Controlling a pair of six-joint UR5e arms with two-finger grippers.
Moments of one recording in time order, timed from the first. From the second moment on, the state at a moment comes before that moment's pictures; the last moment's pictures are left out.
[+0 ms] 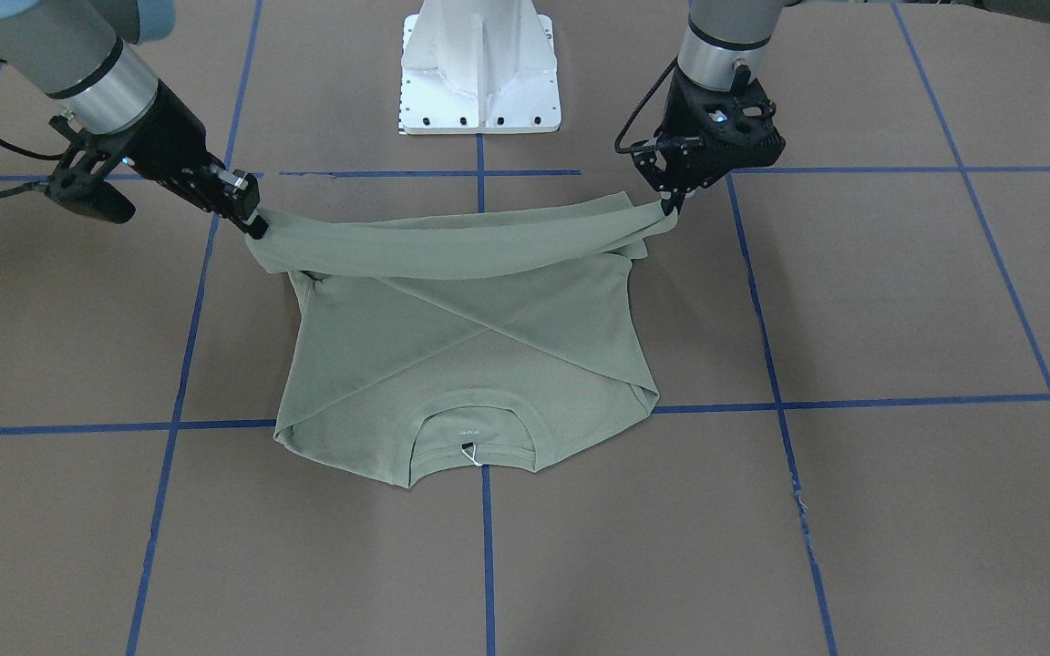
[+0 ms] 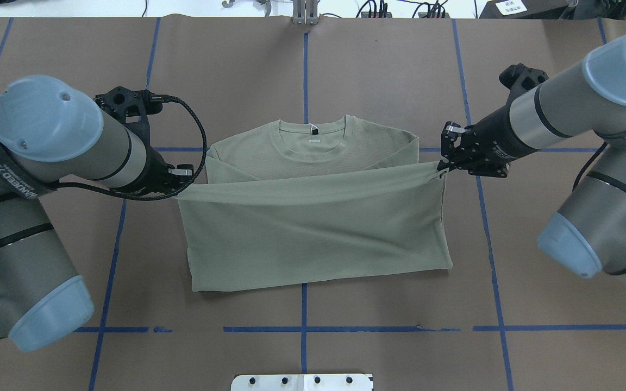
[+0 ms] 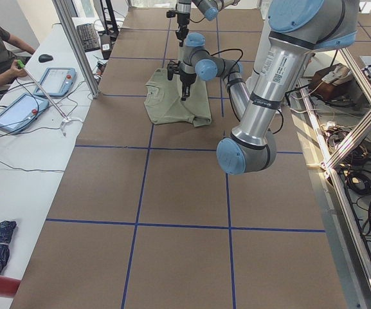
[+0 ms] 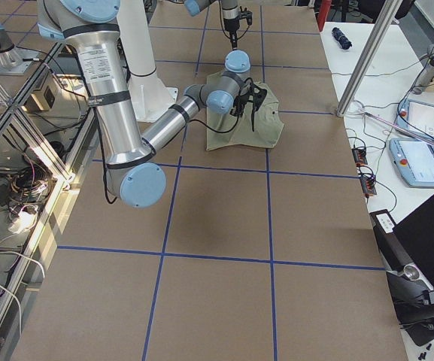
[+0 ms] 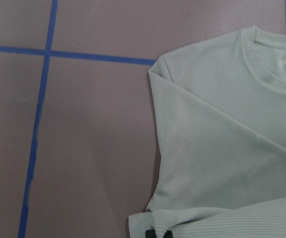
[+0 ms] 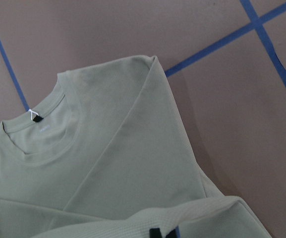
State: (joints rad) left arm -0.65 -2.02 -2.06 -1.44 -1.86 -1.23; right arm 0.84 -1.25 1.94 -1.30 2.17 1.59
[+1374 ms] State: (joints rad) left arm -0.72 -2.09 -1.59 -1.87 -1.85 -1.25; right arm 0.87 -0.98 1.48 -1.30 2.10 1.55
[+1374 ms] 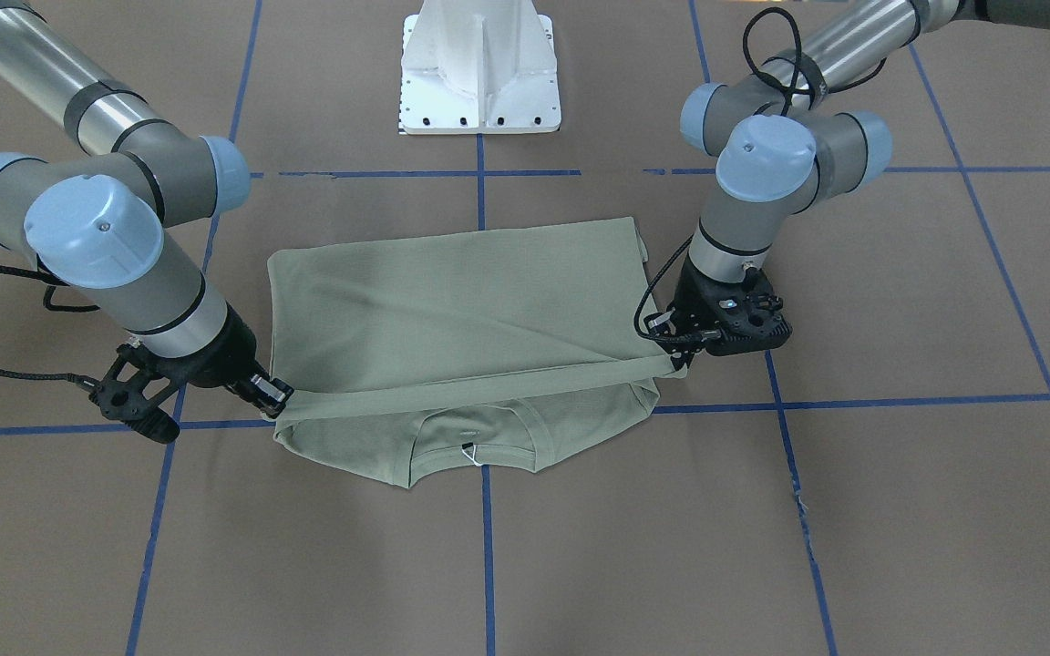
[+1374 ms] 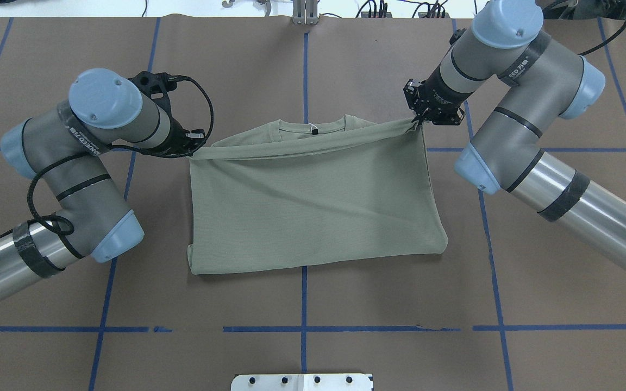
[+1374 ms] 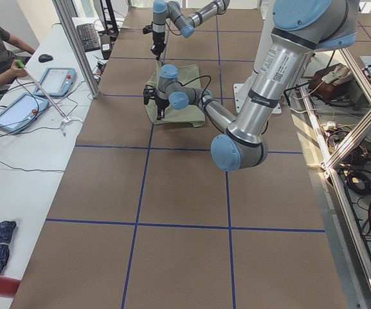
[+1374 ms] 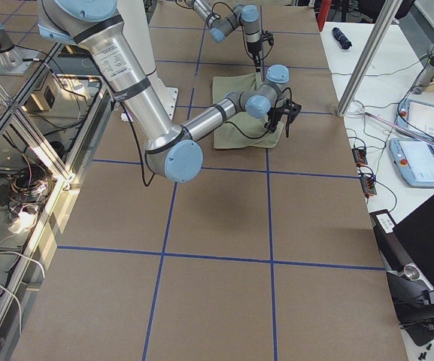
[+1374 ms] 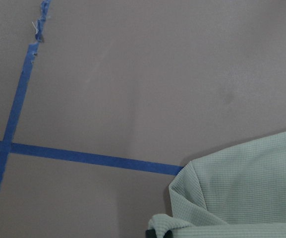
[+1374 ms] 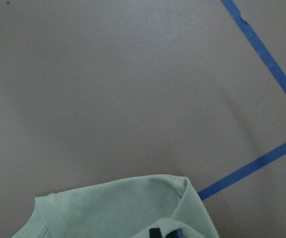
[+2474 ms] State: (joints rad) left arm -0.74 -2.12 -1.54 -1.87 -1.85 -1.24; right arm 0.87 -0.95 1.44 -1.30 2.08 1.55
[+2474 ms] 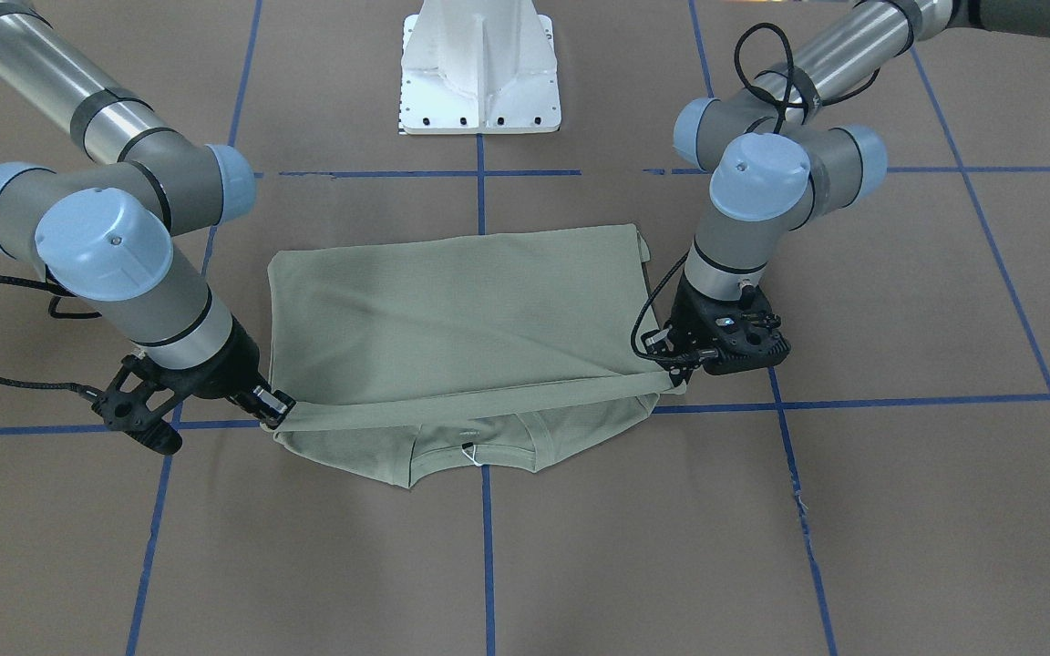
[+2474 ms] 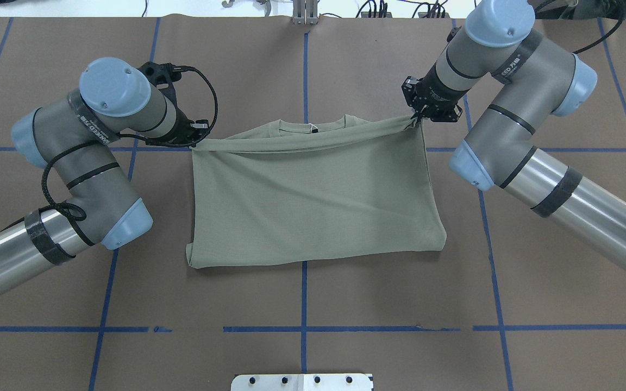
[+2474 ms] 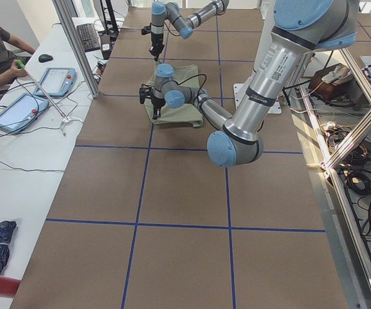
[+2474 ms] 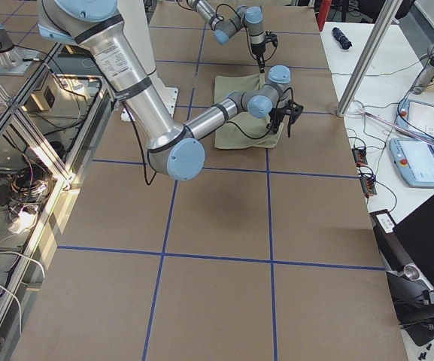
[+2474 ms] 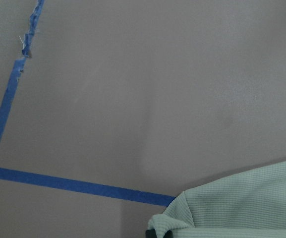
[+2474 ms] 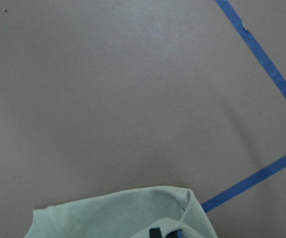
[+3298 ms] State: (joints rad) left arm -0.75 -2.13 -1.54 -1.87 -1.85 -1.25; right arm 0.87 -0.94 1.43 -1.30 2.08 1.53
